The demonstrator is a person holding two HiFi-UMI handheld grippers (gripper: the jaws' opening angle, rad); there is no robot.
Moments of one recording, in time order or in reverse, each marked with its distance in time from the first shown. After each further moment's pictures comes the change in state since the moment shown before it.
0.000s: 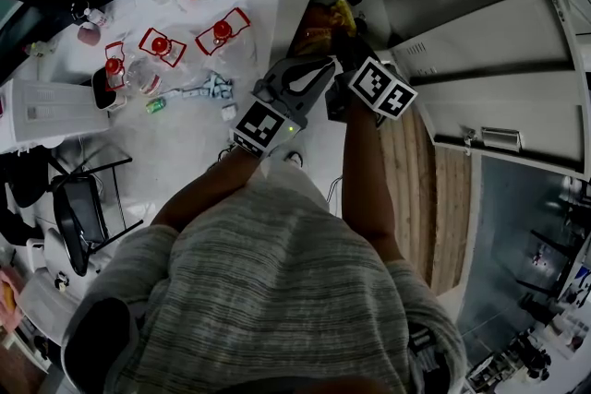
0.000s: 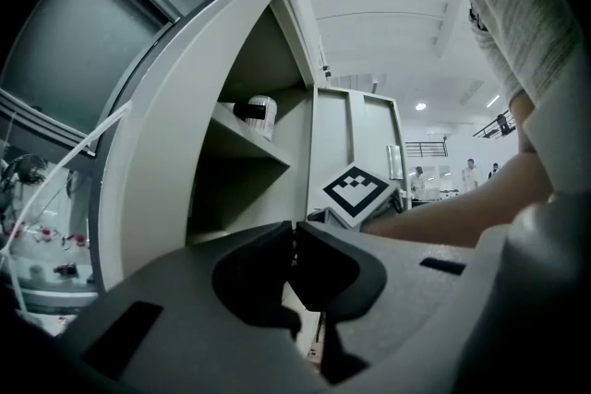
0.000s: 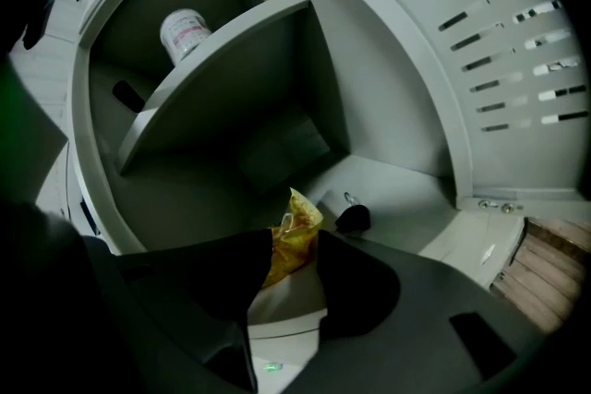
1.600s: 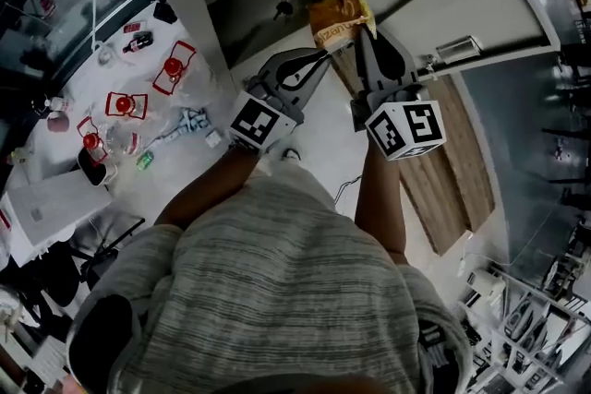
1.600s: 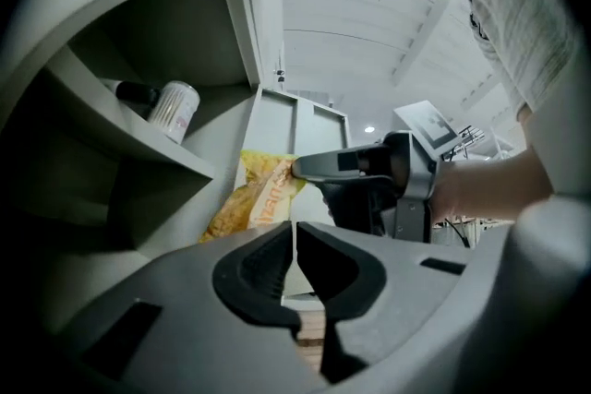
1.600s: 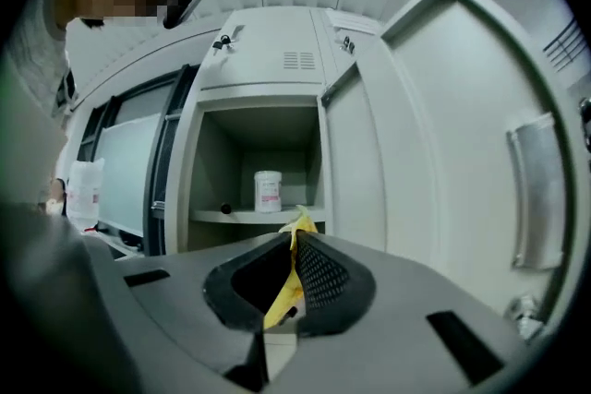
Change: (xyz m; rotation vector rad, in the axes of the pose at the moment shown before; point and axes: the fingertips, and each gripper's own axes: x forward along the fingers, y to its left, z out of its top) left arm 0.034 -0.083 0.034 -0.006 -0.100 -0.349; right arm -0.198 0.064 0.102 -0.561 -0.425 -0.134
